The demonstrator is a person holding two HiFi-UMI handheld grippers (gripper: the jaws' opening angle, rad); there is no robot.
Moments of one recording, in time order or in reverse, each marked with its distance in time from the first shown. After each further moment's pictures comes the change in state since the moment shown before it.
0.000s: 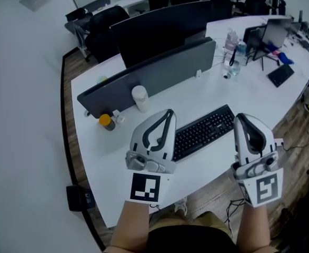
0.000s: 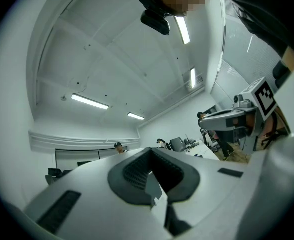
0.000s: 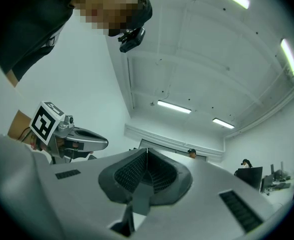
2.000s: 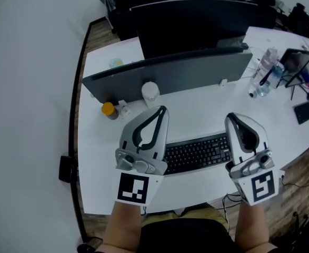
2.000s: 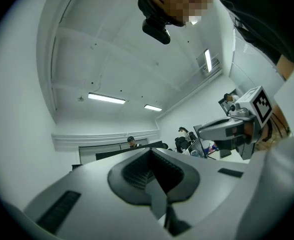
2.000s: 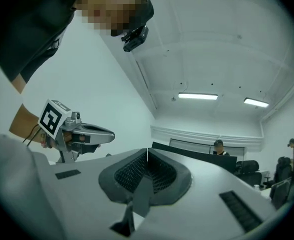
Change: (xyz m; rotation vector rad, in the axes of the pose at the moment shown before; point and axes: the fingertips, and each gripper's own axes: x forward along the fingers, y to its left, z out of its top) left arm 0.057 0.055 -0.071 -0.056 0.128 0.274; right arm 0.126 -0.020 -0.088 0.141 -0.048 0.355
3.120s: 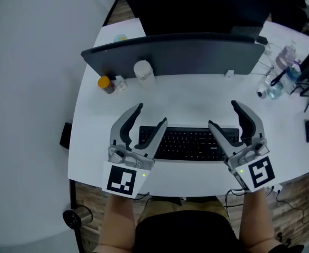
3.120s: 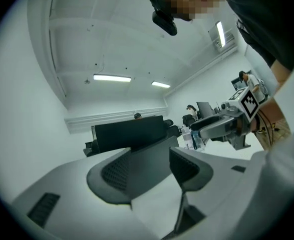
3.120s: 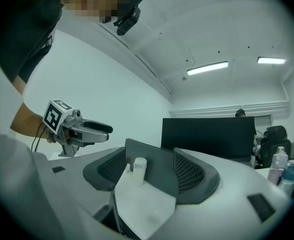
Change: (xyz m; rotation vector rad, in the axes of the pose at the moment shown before) left arm 0.015 -0.083 -0.058 -0.058 0.233 0.153; right arm -0.037 -0.058 -0.105 0.185 0.124 0.303
